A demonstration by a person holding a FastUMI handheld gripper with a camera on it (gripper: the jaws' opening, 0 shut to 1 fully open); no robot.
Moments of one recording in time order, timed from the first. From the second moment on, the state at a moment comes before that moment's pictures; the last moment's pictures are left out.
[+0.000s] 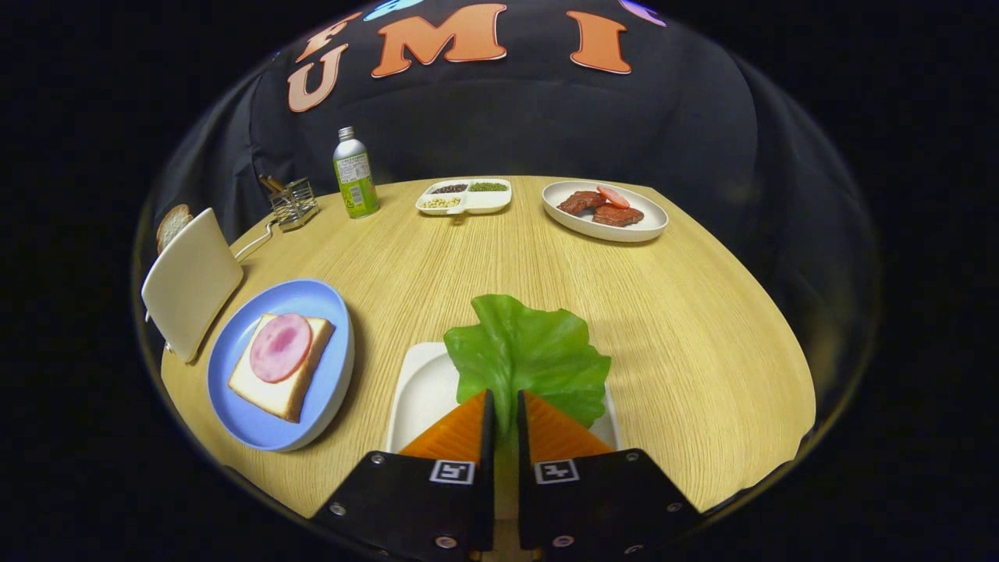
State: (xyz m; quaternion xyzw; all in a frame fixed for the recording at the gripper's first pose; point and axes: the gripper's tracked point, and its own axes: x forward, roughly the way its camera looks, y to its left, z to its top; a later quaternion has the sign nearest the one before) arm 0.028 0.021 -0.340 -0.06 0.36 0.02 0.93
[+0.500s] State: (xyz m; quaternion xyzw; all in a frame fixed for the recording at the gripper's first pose) arm 0.028 0.040 -0.282 -0.06 0.32 0.02 0.94
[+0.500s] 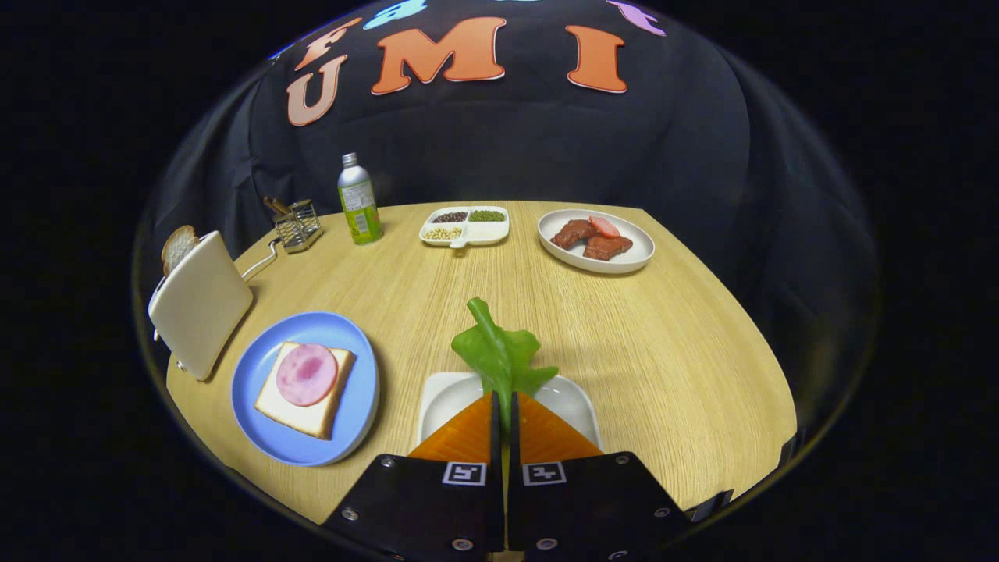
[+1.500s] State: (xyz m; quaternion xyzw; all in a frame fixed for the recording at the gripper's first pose) arm 0.011 0.183 -0.261 -0.07 0.30 0.07 0.95
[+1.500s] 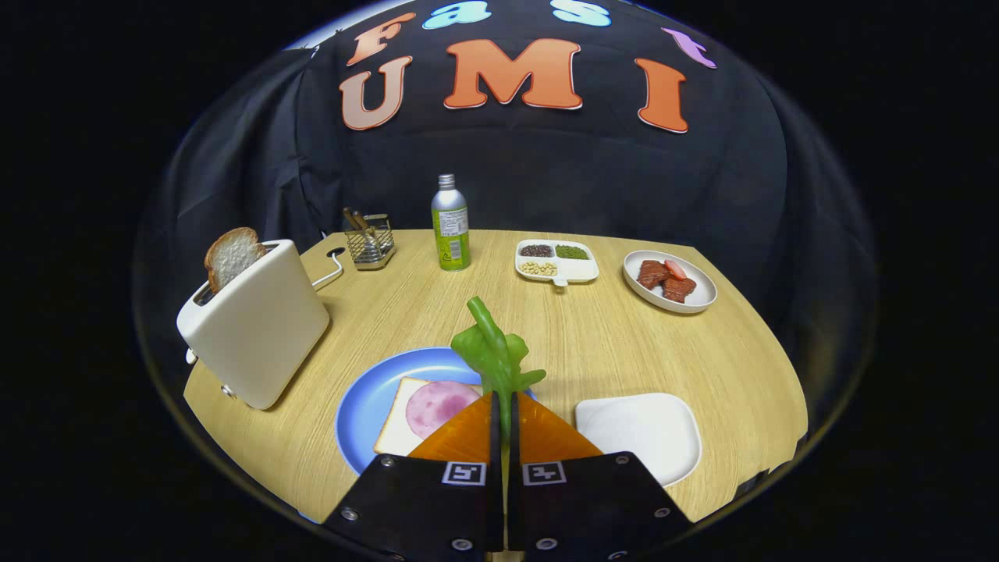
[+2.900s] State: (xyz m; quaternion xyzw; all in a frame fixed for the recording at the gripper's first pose) arm 0.006 0.231 -0.278 -0.08 0.33 0.07 0.94
